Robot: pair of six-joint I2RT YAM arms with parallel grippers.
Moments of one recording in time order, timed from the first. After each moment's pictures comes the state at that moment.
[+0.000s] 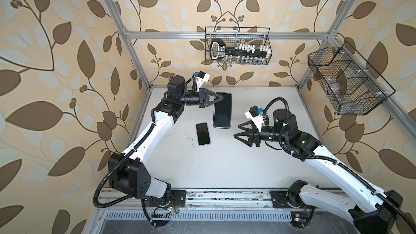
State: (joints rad) left arm -0.28 1.41 1.30 0.01 1.09 -0.97; right arm 0.58 1.00 0.89 -0.26 -0.59 0.19
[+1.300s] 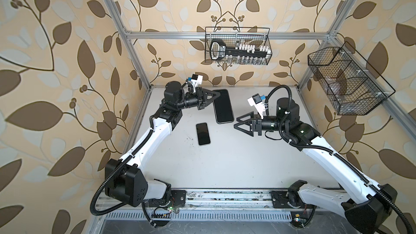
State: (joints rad) left arm -0.28 1.36 1.22 0.14 1.02 -1.18; right arm 0.50 1.14 1.10 -0.33 -0.85 0.31
